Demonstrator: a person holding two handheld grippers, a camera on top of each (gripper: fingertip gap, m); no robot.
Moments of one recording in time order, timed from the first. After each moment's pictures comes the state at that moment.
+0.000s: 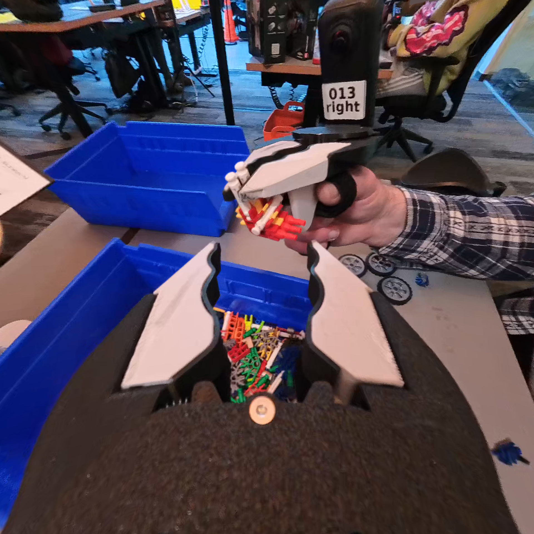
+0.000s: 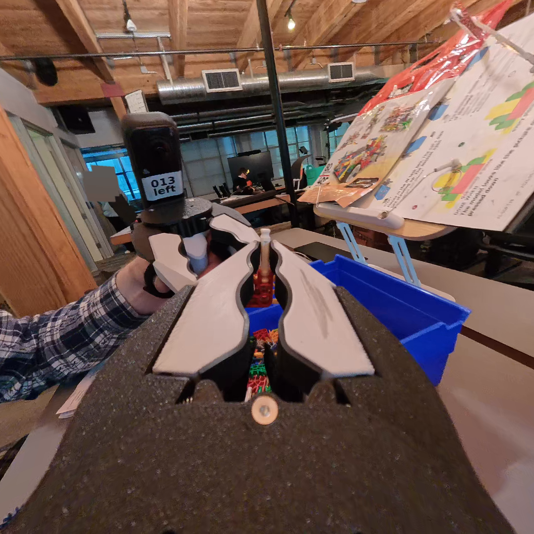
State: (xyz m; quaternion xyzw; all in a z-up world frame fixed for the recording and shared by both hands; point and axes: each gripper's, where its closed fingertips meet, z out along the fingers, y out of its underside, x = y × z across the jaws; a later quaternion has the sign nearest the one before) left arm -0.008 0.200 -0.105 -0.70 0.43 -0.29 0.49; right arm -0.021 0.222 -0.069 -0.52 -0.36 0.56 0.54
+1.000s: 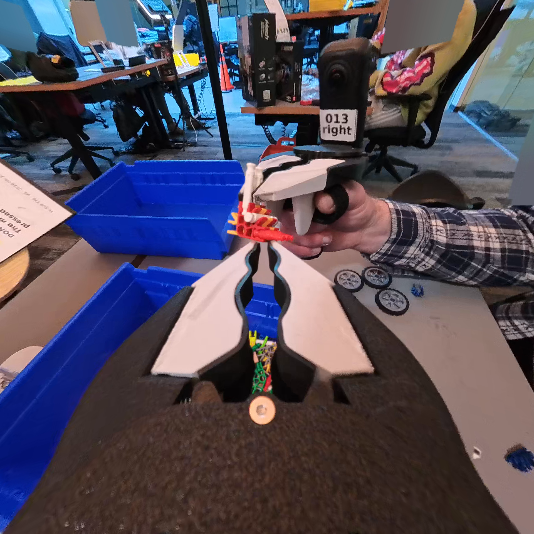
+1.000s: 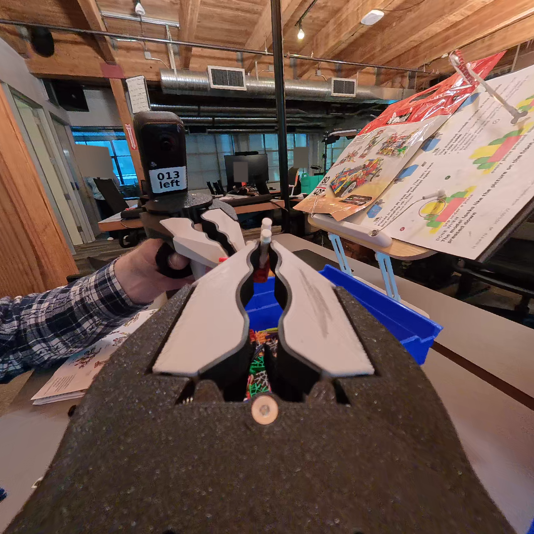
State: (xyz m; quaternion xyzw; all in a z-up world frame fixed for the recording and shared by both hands) left arm -0.015 0.195 -0.084 -0.66 0.43 -0.31 0.53; right arm -0.012 0.216 -0.060 -0.49 -0.39 0.53 0.57
